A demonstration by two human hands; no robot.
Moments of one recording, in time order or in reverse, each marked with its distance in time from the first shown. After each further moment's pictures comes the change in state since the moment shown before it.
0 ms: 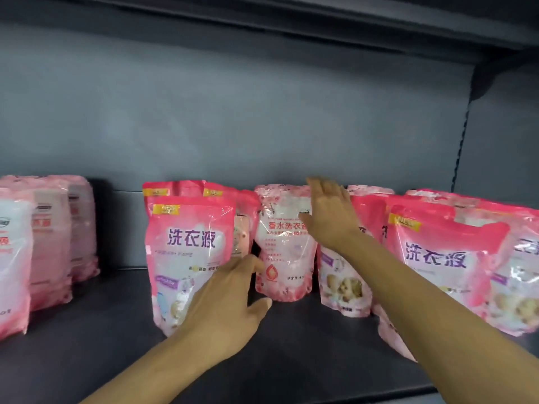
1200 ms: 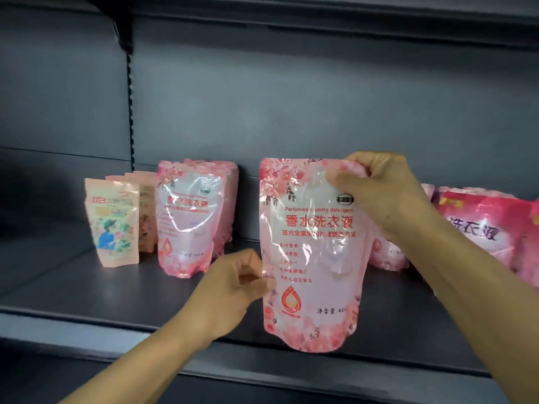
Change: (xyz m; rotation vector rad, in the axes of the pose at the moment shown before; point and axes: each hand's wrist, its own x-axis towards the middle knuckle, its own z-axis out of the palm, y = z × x) left_hand -0.122 -0.118 -0.125 -0.642 0.095 -0.177; right_hand -0.071 -0.212 -0.094 1.046 -0.053 0.053
